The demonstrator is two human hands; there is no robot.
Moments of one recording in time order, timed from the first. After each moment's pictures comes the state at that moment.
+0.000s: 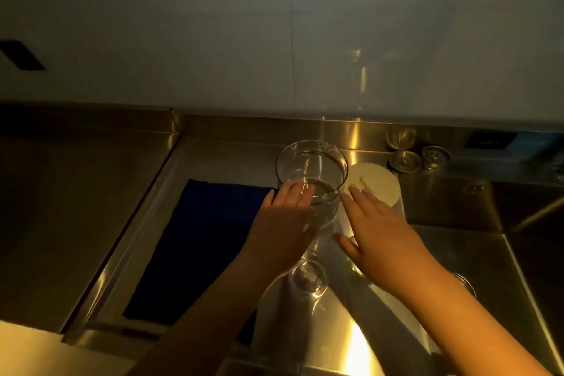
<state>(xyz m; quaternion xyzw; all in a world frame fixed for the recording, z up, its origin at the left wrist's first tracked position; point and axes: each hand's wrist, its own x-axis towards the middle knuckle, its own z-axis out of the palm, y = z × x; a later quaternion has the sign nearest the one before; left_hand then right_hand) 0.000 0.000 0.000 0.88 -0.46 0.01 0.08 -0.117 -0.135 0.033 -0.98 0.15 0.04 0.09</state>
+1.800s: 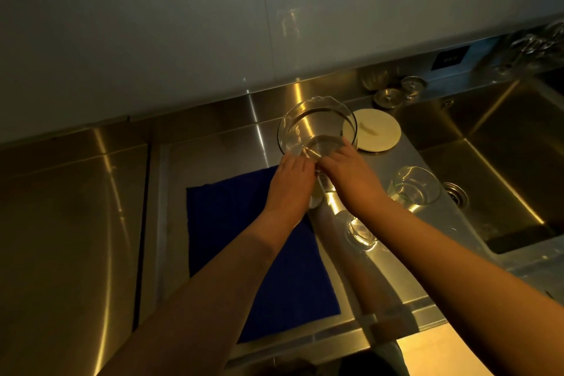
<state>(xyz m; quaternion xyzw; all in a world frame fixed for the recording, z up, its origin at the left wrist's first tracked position) 0.111 0.030 -0.072 0.77 -0.62 0.06 0.13 0.000 -0.056 -0.048 -0.96 0.20 -0.19 0.07</state>
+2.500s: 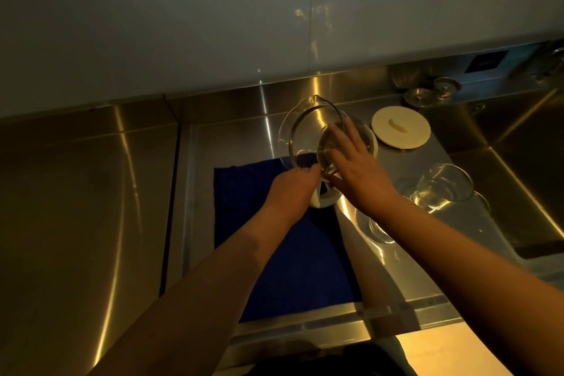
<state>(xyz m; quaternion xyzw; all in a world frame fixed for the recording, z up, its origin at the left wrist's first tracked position) 0.139 0.095 -0.066 0.77 -0.62 -0.02 0.11 0.022 -0.012 -0.042 -0.97 0.21 -0.12 0.04</state>
